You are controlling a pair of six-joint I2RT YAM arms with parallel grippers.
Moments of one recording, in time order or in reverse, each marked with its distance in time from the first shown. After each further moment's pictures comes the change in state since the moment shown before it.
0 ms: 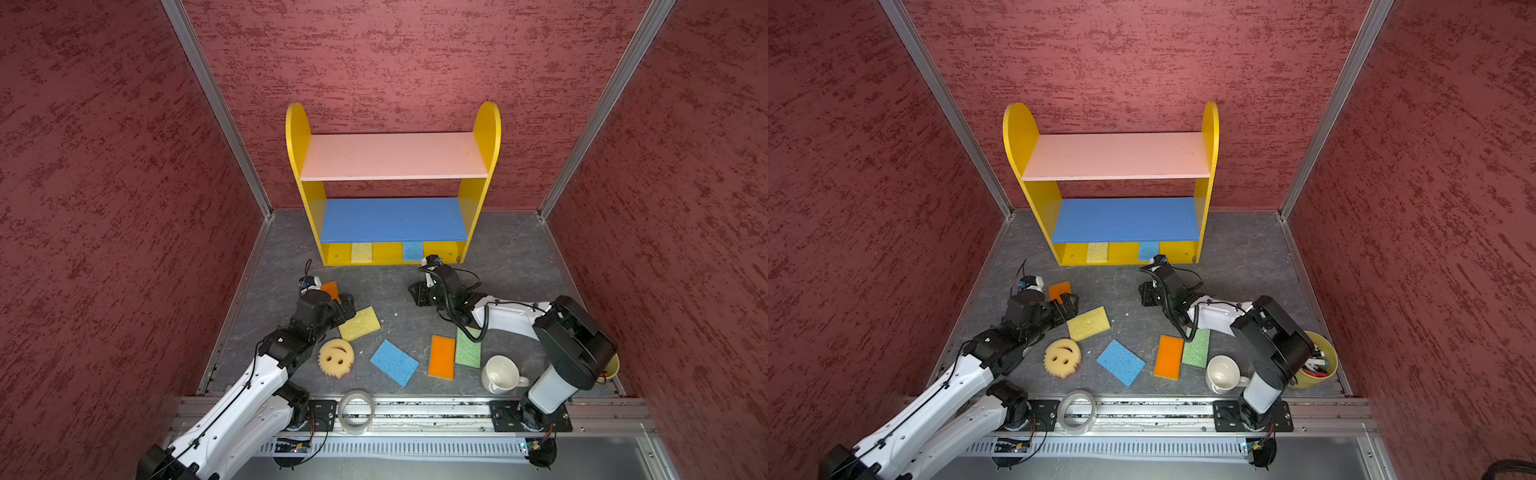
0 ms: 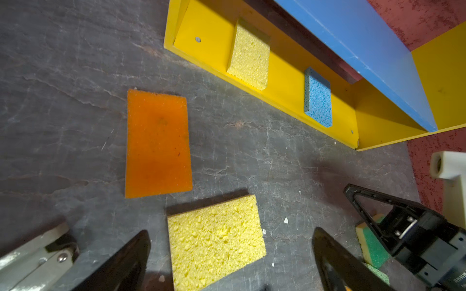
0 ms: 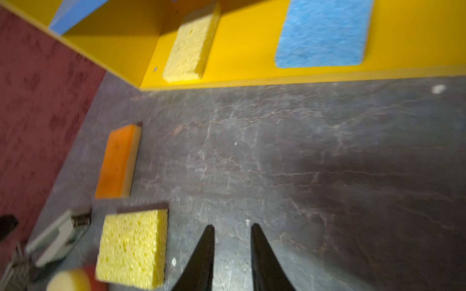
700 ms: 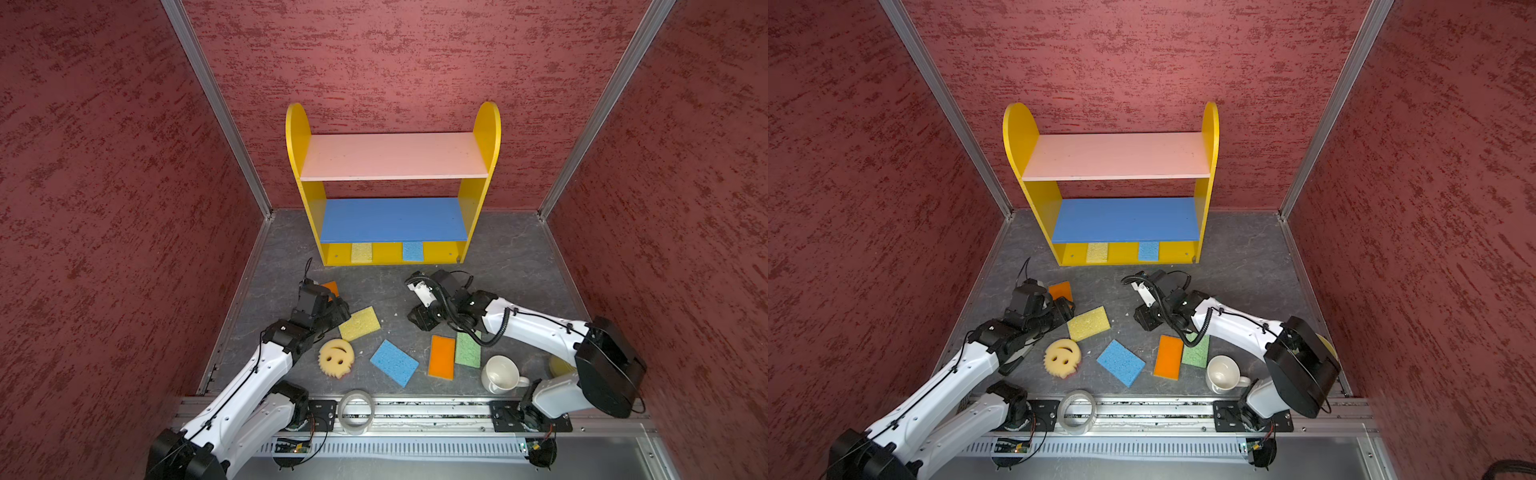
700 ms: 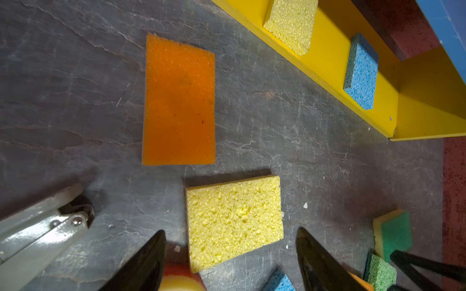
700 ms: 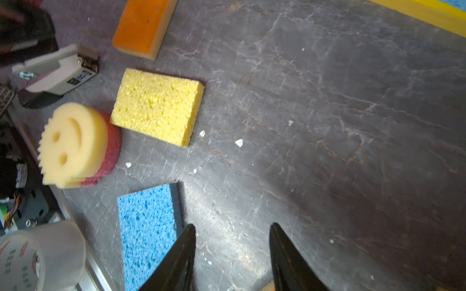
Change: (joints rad) left arm 0.107 0.126 0.052 -0.087 0.116 -0.033; right arm 0.127 -0.194 0.095 -0.575 -0.092 -0.332
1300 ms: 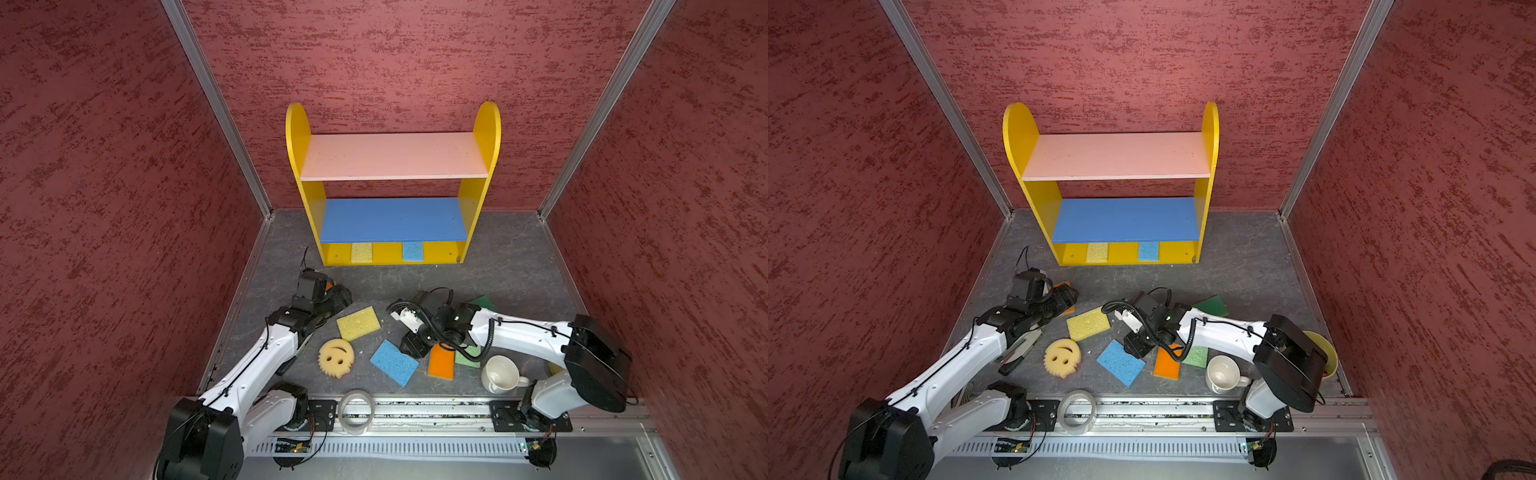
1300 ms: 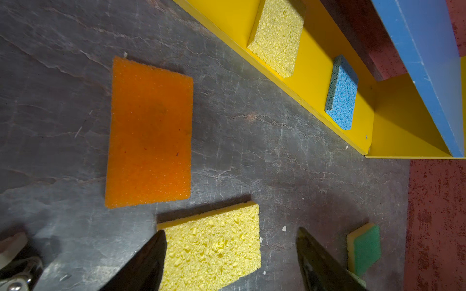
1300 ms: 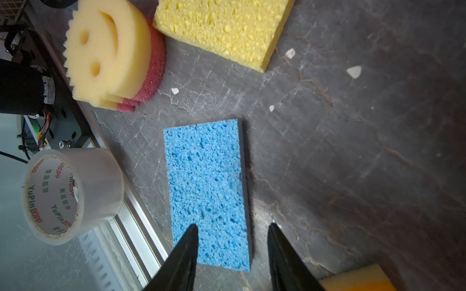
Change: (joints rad) left arm 0.072 0.149 0.045 0.143 0.114 0.008; right arm 0.156 0.080 0.002 -0.074 -0.108 0.030
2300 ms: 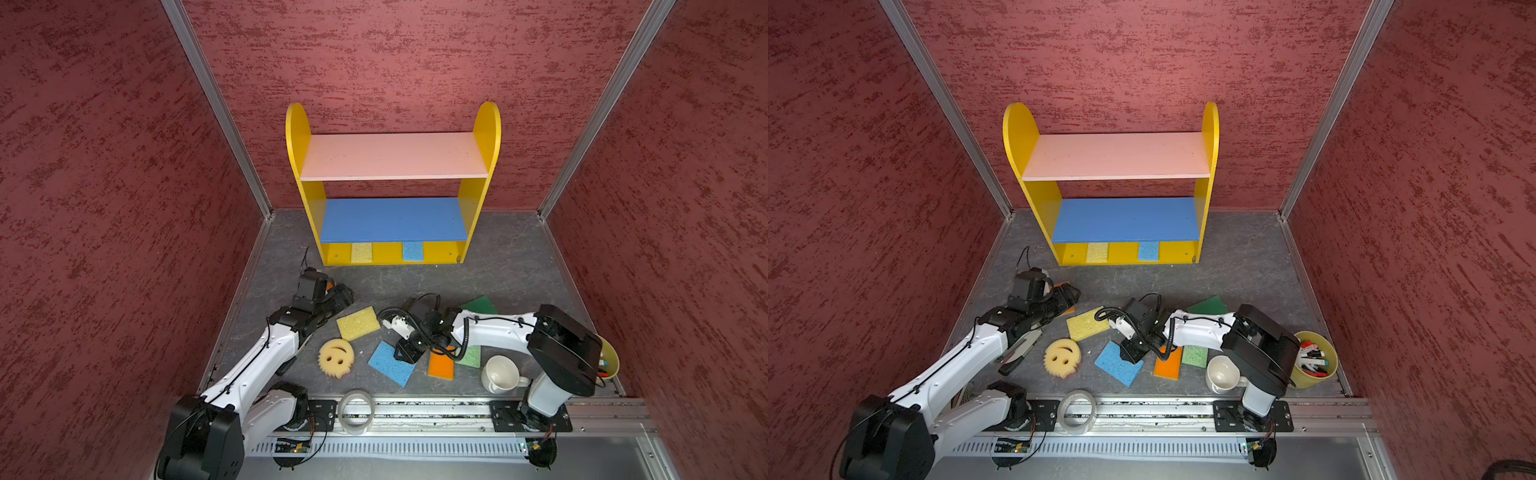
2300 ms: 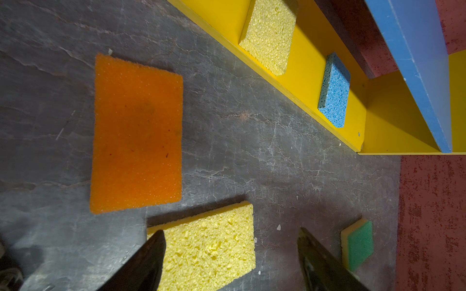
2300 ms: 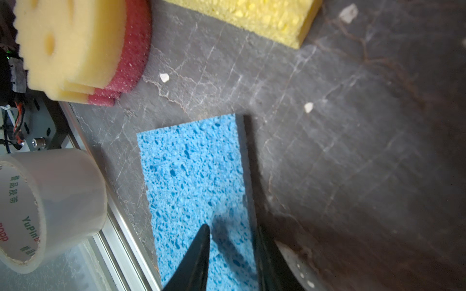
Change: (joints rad) left arm 0.000 0.011 -0.011 0.034 0.024 0.000; right arm 0.024 0.152 0.000 0.115 -0.049 0.013
